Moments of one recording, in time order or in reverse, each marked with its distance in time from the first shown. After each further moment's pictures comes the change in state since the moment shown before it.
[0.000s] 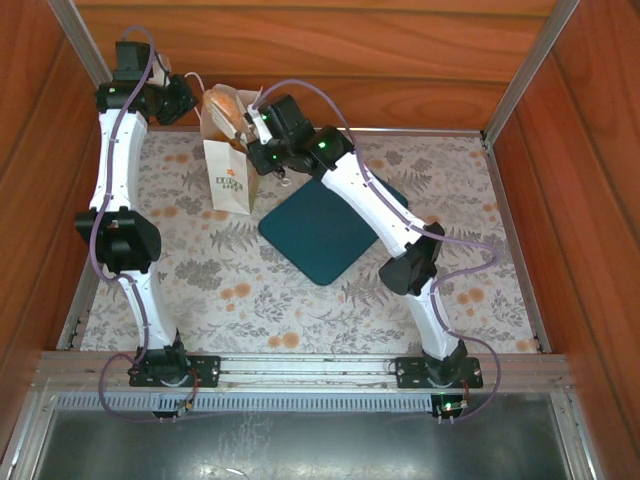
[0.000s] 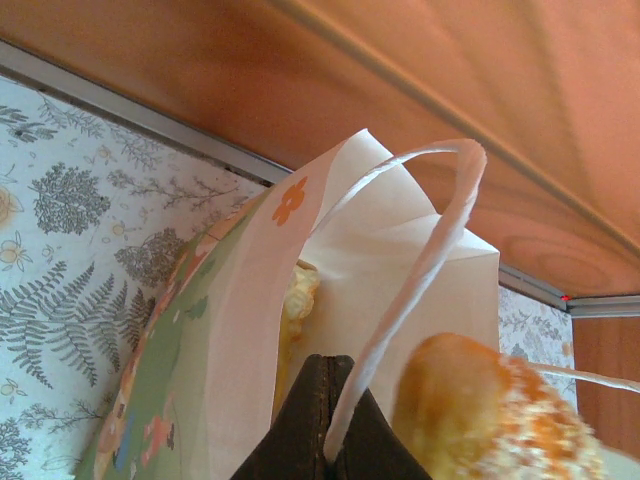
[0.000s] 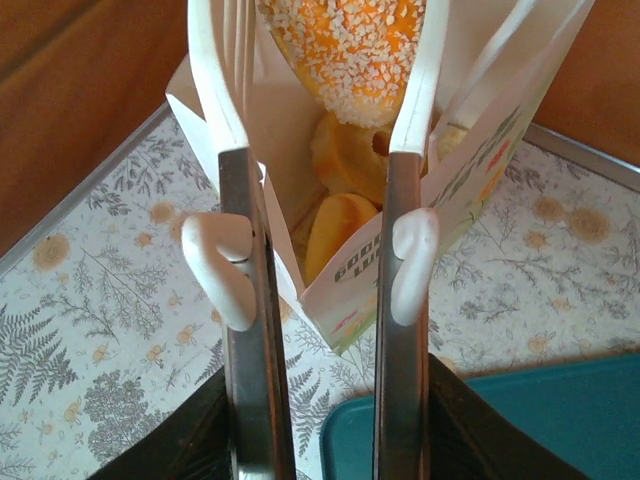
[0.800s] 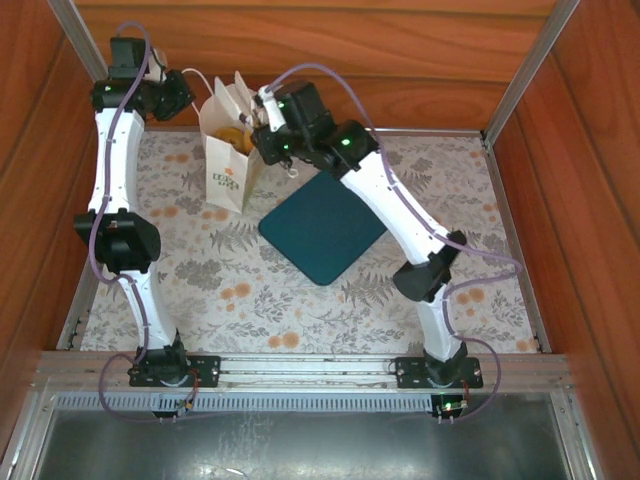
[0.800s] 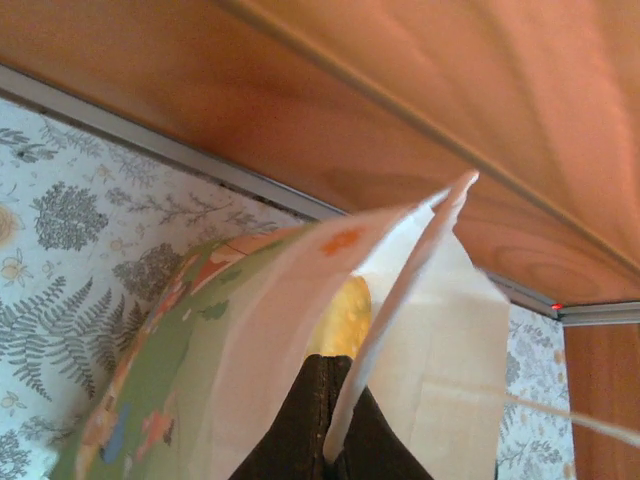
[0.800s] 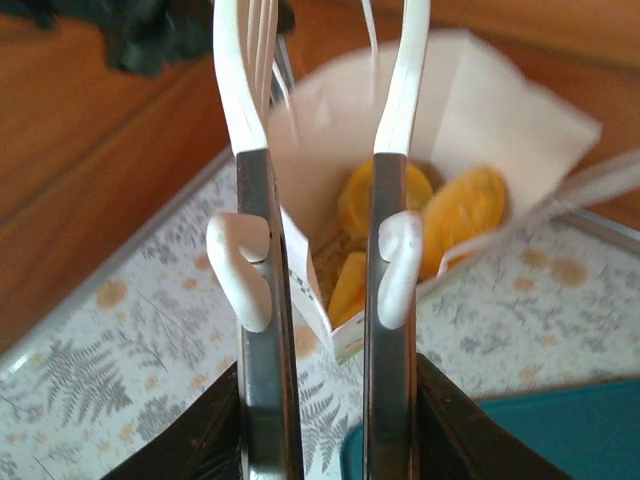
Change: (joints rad) left arm 0.007 0.000 0.051 -0.007 0.005 -0.001; right arm -0.001 -0.163 -0.016 0.021 -0.003 0.014
